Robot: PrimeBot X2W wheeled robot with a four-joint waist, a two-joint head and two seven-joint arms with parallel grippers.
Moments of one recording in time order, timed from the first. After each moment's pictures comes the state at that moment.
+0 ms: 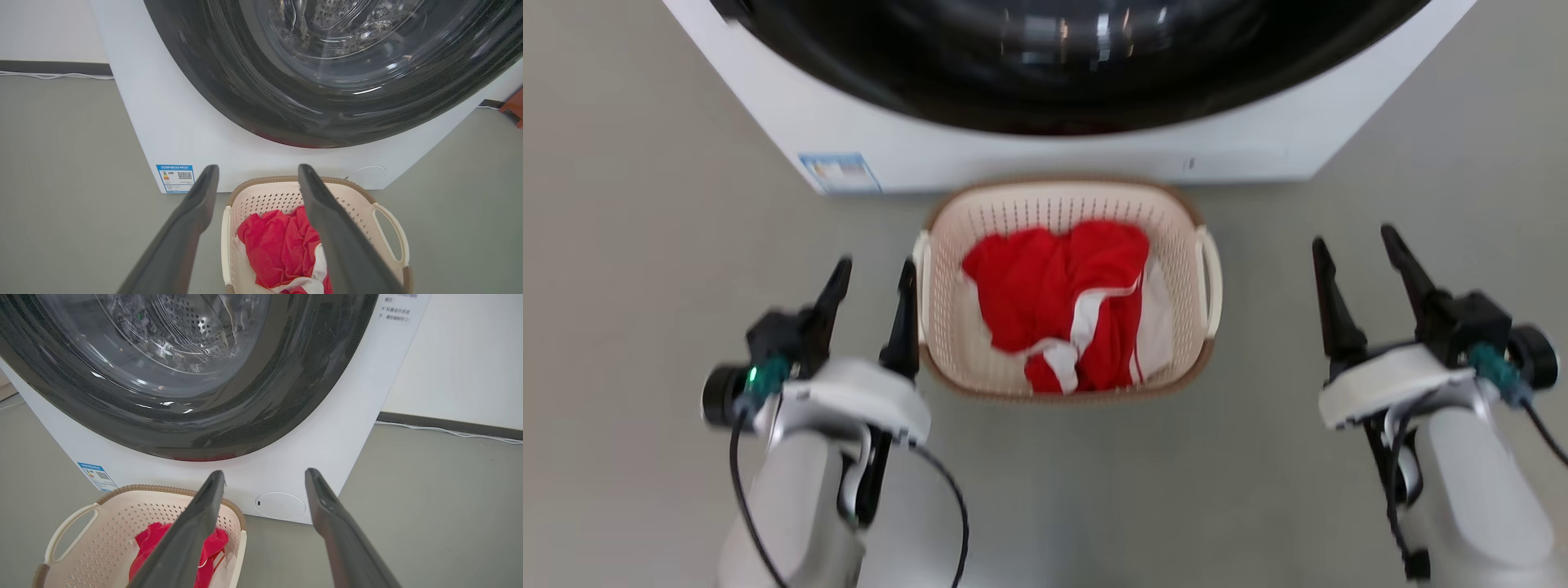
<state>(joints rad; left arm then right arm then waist) -0.39 0.04 -0.12 0.46 -0.22 -0.03 -0.26 -0.40 -0.10 -0.07 0.45 -0.04 0.12 -0.25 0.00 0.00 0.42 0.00</state>
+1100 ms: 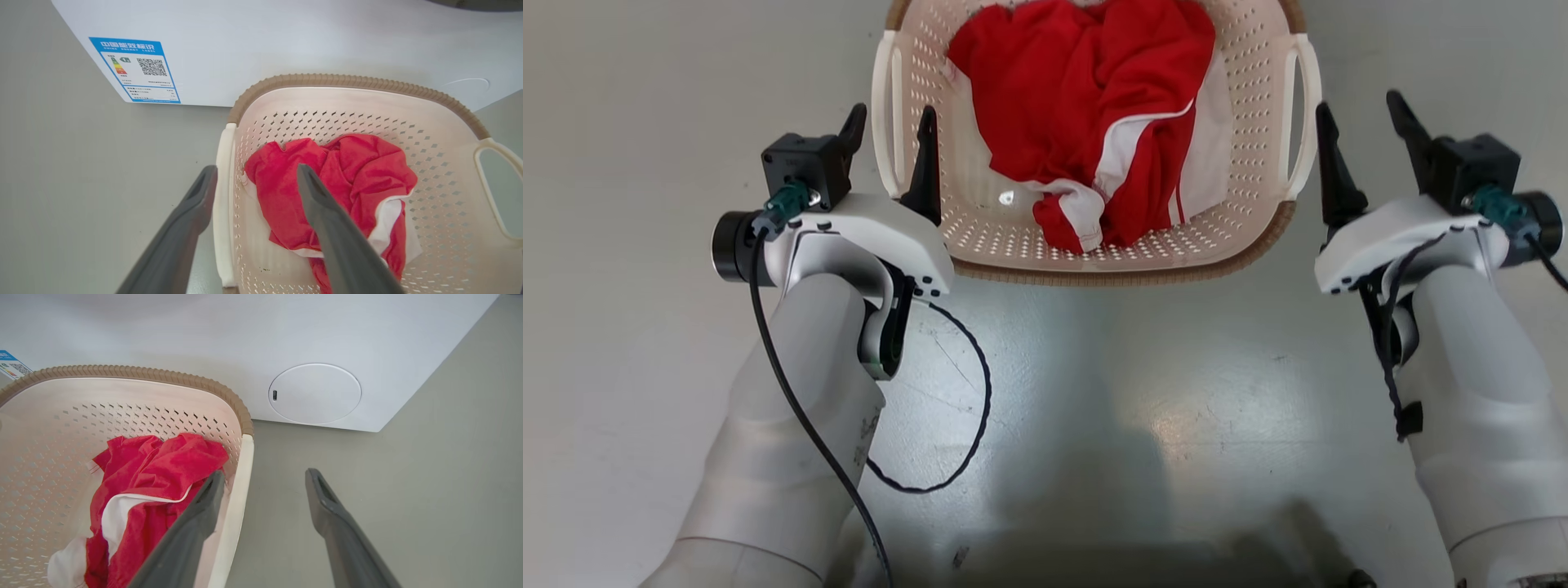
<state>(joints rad) -0.81 0.03 -0.26 0.76 -0.35 0.05 -0.26 -0.79 -0.09 -0.09 0.78 -0.06 0.12 -0.25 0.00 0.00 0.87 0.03</state>
